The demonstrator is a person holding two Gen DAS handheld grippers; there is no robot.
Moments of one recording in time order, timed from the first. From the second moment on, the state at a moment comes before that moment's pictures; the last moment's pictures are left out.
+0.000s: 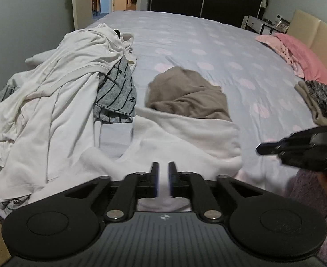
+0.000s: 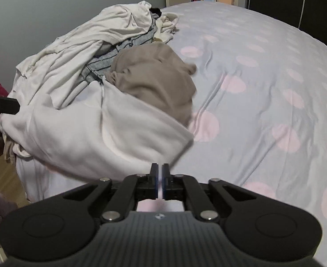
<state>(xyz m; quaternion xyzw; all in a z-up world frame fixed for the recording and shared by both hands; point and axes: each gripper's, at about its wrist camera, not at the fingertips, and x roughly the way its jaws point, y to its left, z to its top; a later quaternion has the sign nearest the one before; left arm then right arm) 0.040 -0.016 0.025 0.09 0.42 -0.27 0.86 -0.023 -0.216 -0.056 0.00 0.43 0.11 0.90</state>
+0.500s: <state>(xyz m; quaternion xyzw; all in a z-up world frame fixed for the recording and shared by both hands) 0.117 -0.063 -0.027 0.03 0.48 -0.25 0.84 0.048 -0.207 -0.046 0.06 0.38 0.11 0.92</state>
